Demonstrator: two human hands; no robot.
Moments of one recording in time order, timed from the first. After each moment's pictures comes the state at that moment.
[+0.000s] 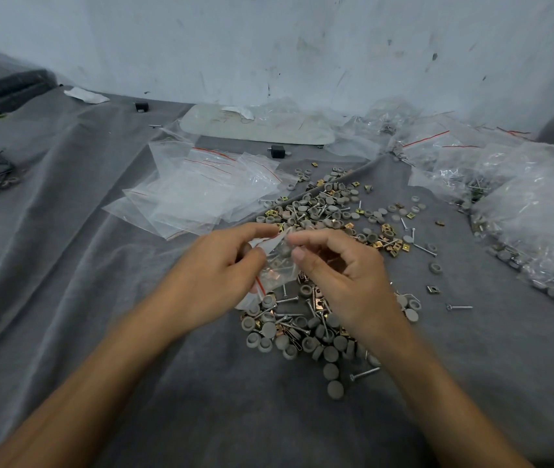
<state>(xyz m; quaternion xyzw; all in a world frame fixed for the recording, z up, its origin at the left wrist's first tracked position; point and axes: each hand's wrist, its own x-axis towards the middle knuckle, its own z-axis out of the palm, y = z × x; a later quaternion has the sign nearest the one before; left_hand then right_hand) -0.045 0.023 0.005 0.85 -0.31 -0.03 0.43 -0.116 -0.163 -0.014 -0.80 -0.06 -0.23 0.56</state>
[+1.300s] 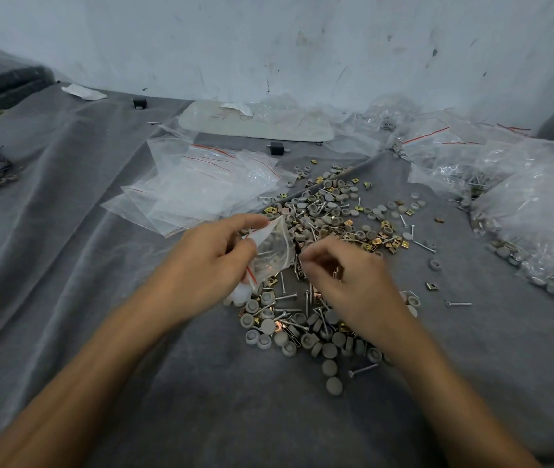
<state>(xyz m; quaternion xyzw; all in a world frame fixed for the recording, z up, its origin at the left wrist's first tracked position) -0.034 0.028 -0.003 0.84 -0.29 -0.02 0.46 -0.115 -0.184 -0.026 -0.91 -0.02 -0.18 0.37</state>
